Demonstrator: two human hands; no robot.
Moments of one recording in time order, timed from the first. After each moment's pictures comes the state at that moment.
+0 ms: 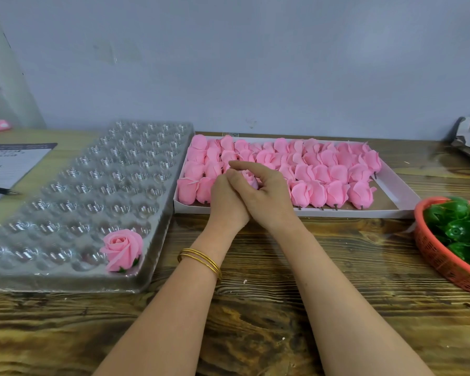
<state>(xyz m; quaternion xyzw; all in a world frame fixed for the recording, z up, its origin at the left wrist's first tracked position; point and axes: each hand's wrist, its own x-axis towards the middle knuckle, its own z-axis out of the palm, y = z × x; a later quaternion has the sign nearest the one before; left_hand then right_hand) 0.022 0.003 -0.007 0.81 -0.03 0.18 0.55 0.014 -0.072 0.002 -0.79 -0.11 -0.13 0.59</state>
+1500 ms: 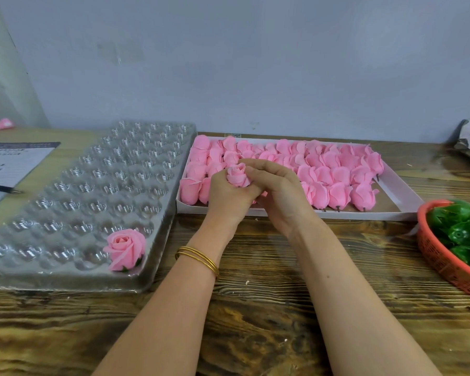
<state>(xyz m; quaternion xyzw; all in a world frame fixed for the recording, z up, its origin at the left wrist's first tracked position) 0.020 0.006 -0.009 0.68 -0.02 0.15 0.72 0.023 -0.088 0.006 -0.61 -0.08 0.03 0.79</state>
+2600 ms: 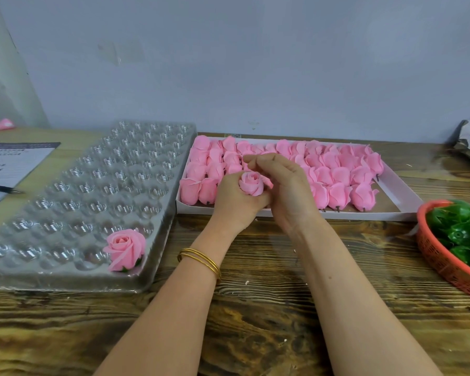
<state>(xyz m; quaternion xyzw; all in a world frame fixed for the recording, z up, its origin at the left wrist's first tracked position) 0.018 0.006 -0.011 0.77 -0.10 0.15 0.62 0.017 -0.086 0.015 -0.58 -0.10 -0.04 0.81</state>
